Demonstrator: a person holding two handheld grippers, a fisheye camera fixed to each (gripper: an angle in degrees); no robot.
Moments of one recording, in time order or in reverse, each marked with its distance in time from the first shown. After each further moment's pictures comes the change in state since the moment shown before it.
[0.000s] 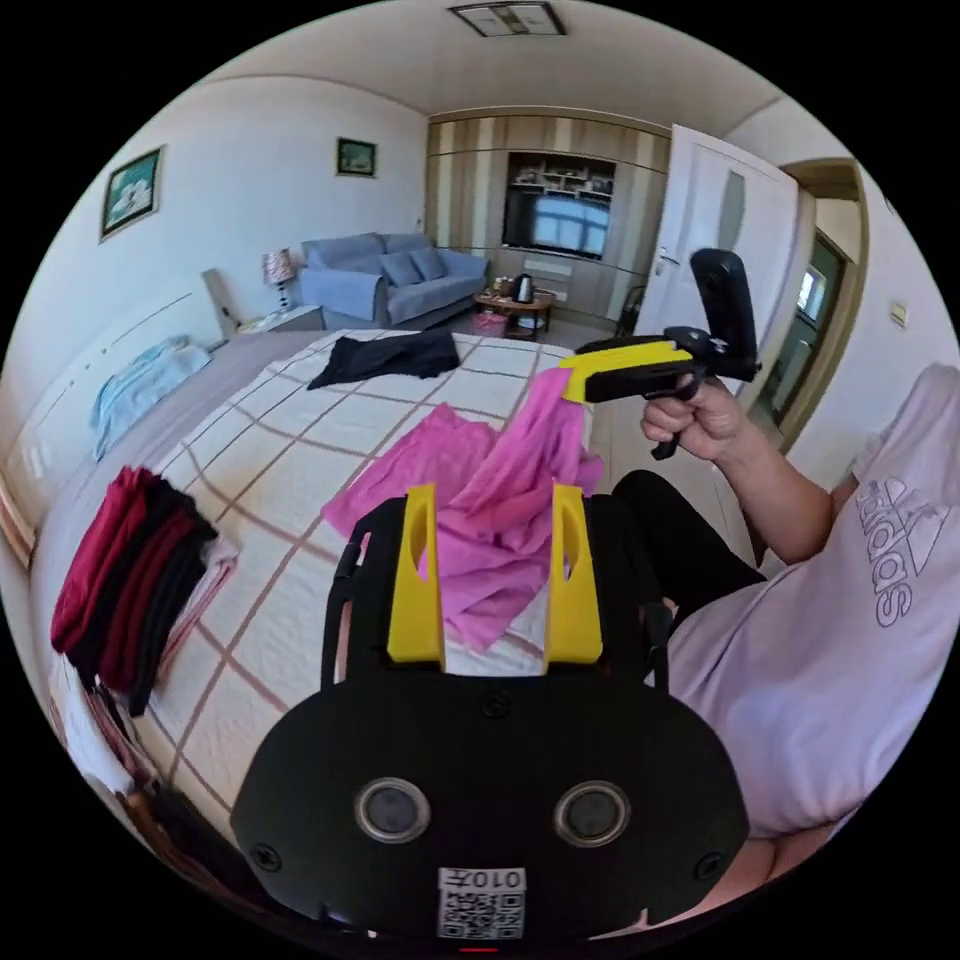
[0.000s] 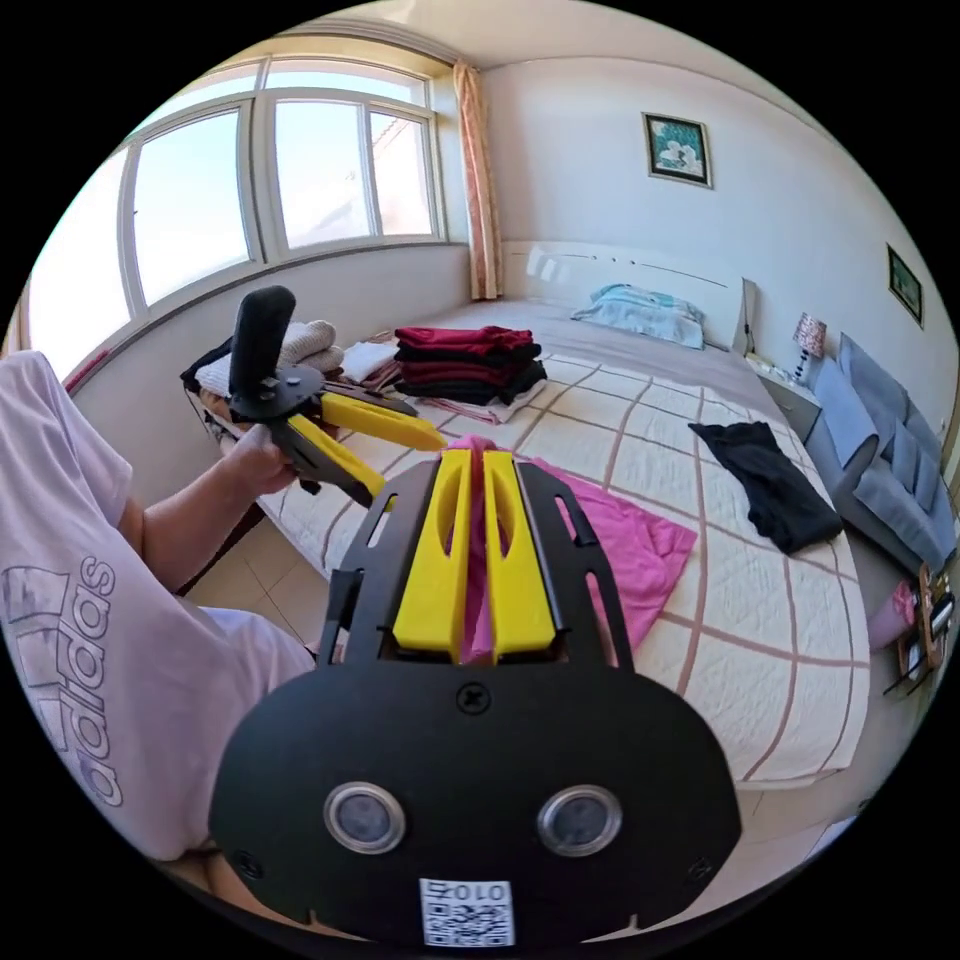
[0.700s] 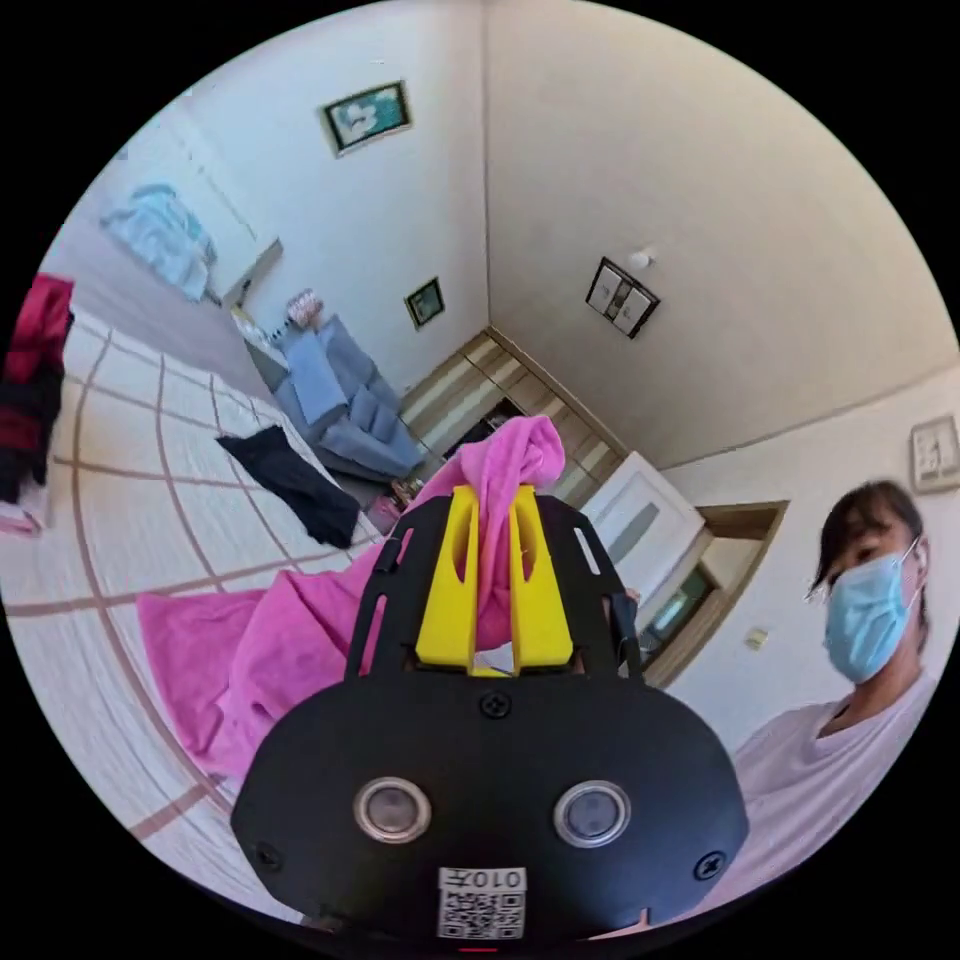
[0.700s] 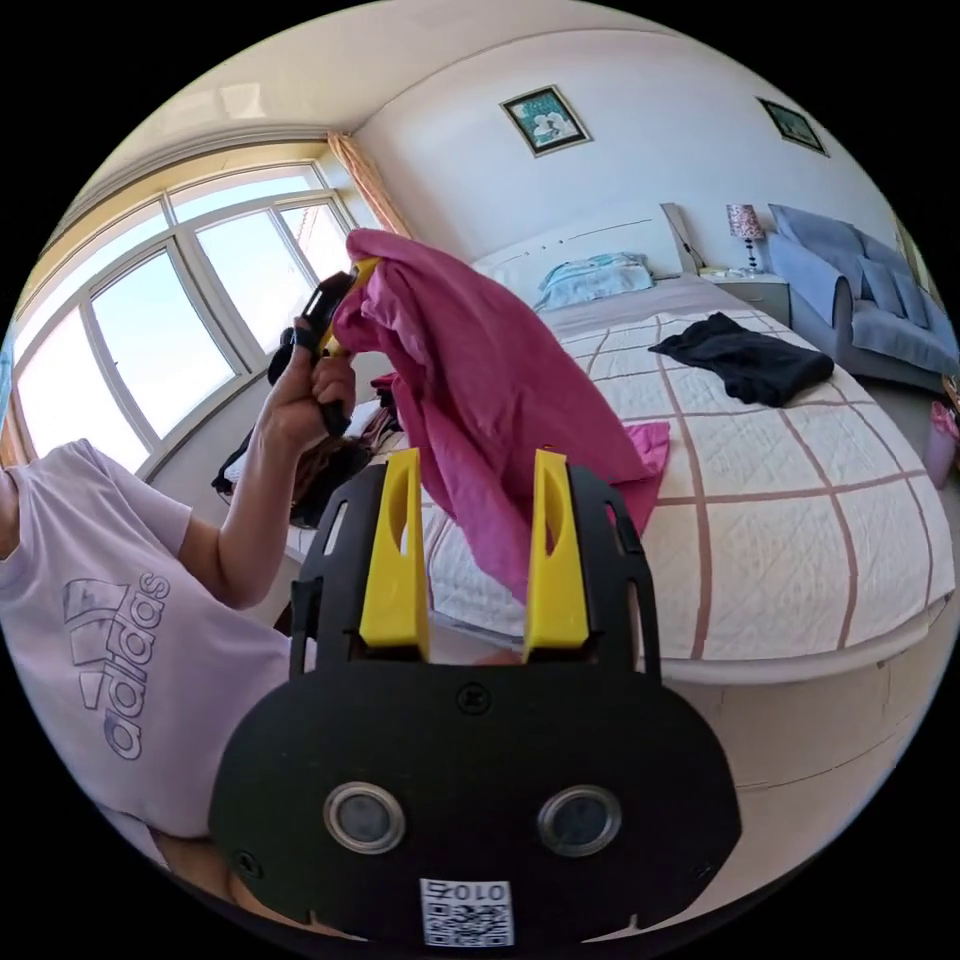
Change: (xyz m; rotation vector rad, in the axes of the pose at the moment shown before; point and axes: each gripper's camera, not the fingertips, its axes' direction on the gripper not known) left arm -0.115 -0.023 -0.009 0.721 0.414 -0.577; right arm 0.102 0.088 -0.081 0.103 -0.147 0.359
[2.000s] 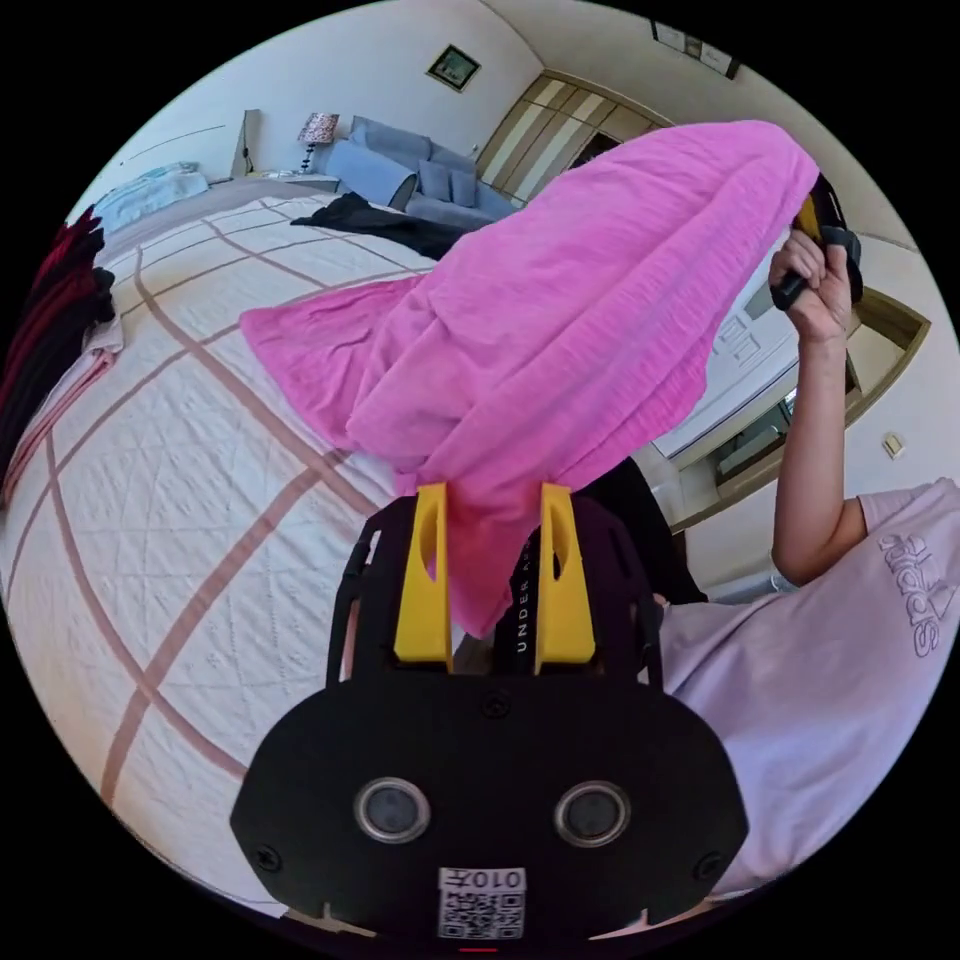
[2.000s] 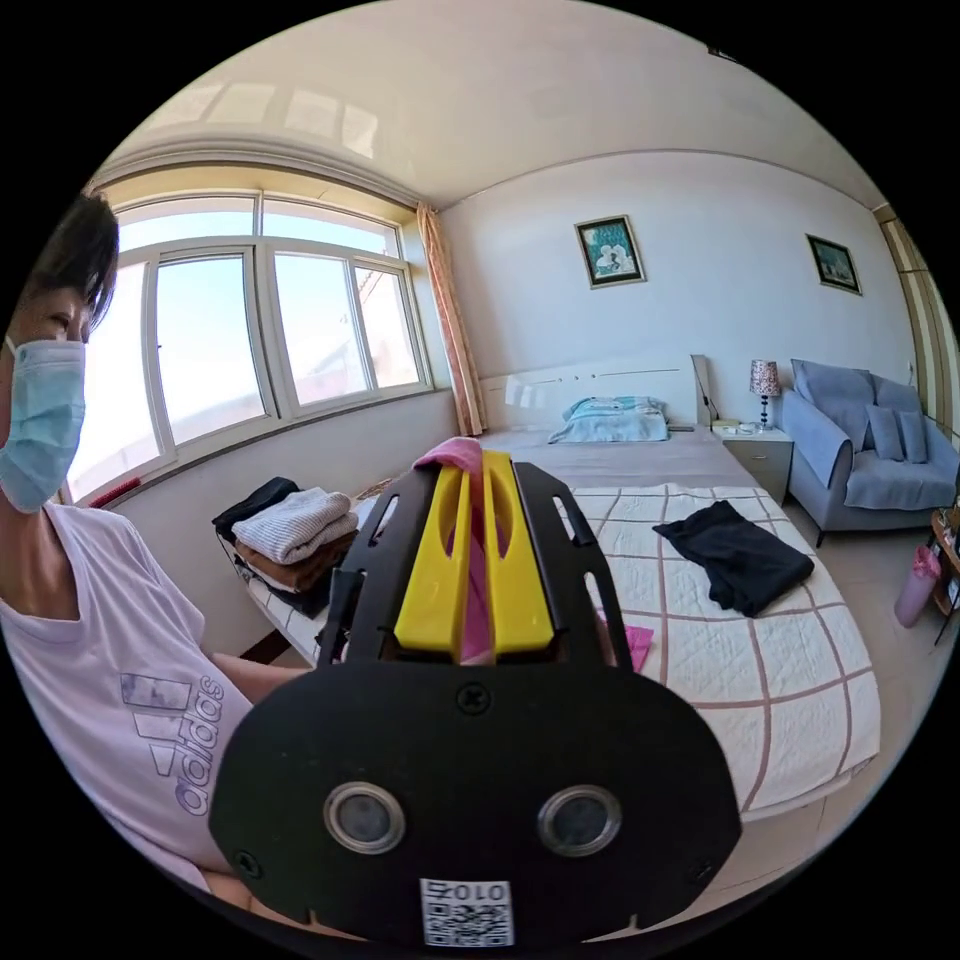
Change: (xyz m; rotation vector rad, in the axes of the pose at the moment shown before) left arm -0.064 0.158 0.044 -0.805 -0.333 0.119; right arm -0.085 -0.117 -0.135 0.298 0.065 -0.241
